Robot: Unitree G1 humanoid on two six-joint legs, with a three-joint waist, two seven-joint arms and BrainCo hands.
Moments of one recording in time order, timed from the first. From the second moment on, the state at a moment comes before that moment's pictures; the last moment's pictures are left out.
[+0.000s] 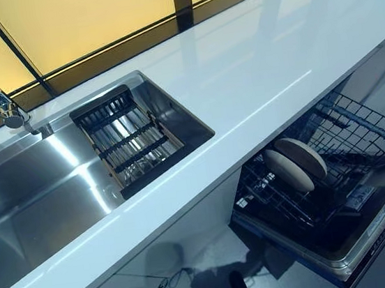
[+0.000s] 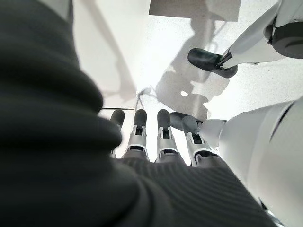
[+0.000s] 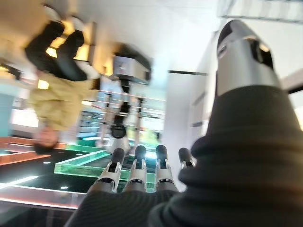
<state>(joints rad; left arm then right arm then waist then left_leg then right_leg) -0.09 0.18 -0.12 1.18 -0.89 0.15 -0.02 -0.59 -1.22 0.15 0.72 -0.46 0.73 -0.01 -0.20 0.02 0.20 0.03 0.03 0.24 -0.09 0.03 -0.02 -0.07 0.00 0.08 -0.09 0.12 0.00</state>
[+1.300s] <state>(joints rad) -0.13 0.33 0.00 1.28 -0.84 0.12 -0.07 -0.11 -0.78 -0.22 1.25 0.24 0.52 -0.12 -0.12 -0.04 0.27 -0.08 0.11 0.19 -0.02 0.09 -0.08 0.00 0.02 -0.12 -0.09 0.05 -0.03</state>
